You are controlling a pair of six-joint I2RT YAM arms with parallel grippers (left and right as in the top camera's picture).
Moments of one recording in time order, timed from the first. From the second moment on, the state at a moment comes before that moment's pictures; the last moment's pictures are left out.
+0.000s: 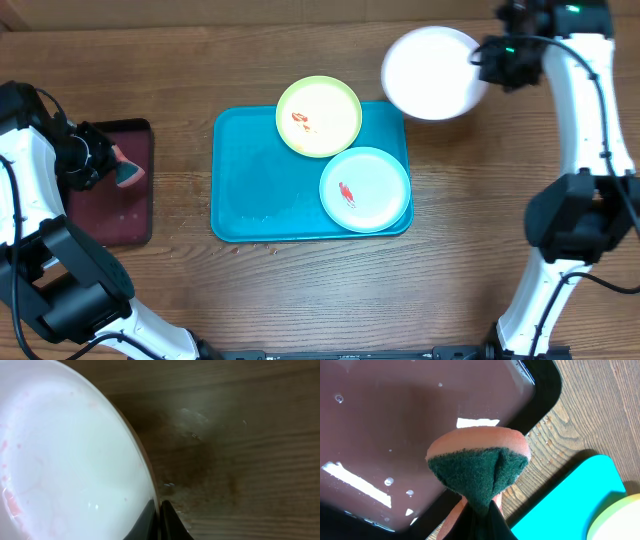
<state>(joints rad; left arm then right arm) 0.54 1.90 1.61 -1.06 0.25 -0.39 -0.10 2.17 2.20 -1.29 -0.19 0.09</state>
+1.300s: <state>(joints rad) 0.53 2.14 1.61 -0.90 0.00 -0.38 0.10 1.74 1.77 -1.01 -0.36 0.10</state>
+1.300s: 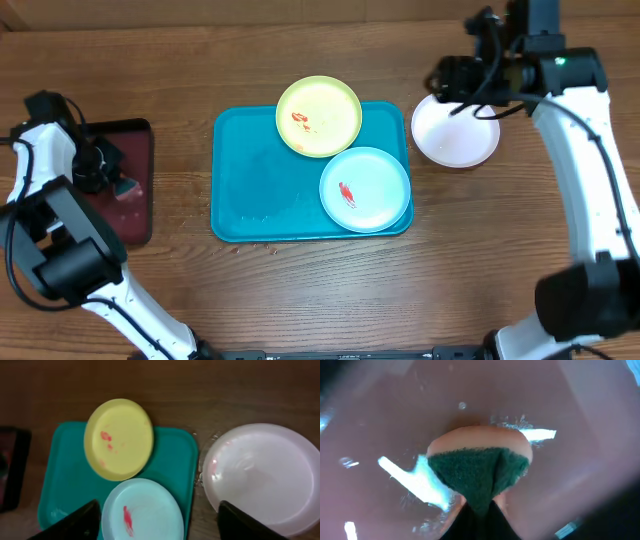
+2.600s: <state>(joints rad) 0.58 2.21 1.67 -0.97 0.00 -0.39 0.34 1.85 1.78 -0.90 -0.25 0.16</state>
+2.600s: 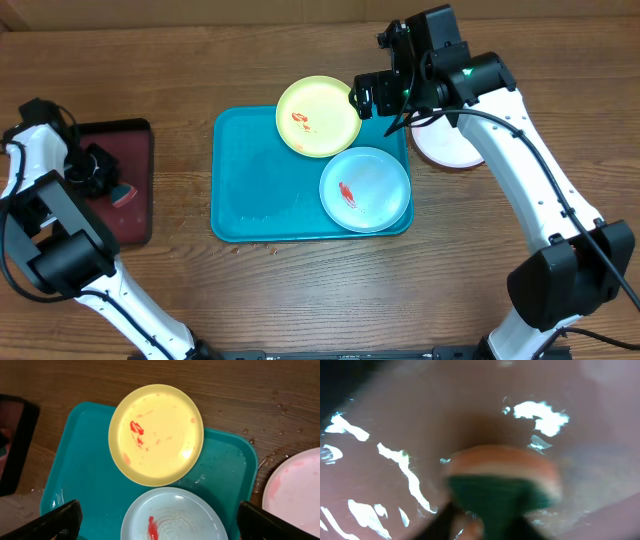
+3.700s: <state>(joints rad) 0.60 2.21 1.68 -1.04 0.02 -0.39 0.34 2.14 1.78 -0.76 -0.17 0.24</state>
